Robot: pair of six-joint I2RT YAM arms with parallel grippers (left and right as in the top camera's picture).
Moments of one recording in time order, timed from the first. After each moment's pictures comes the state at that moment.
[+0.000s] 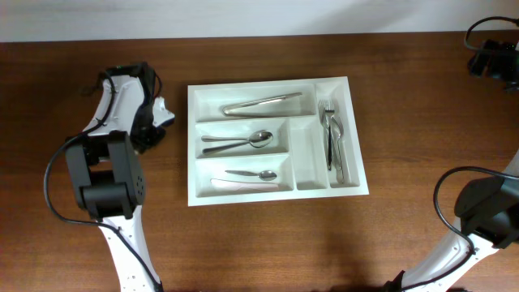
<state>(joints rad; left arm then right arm) 0.06 2.31 1.90 -1.34 -0.26 0.62 -0.51 2.11 2.40 -1.35 -0.20 -0.10</state>
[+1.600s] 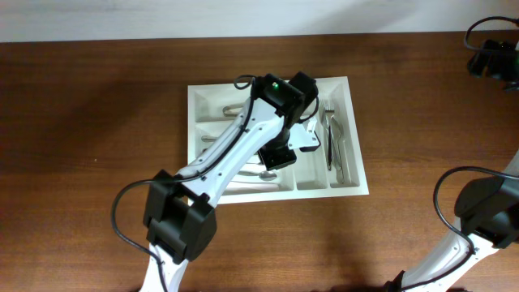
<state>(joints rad) -0.69 2.16 2.06 -1.52 0.03 0.56 -0.51 2.11 2.40 -1.35 -0.20 -0.10</state>
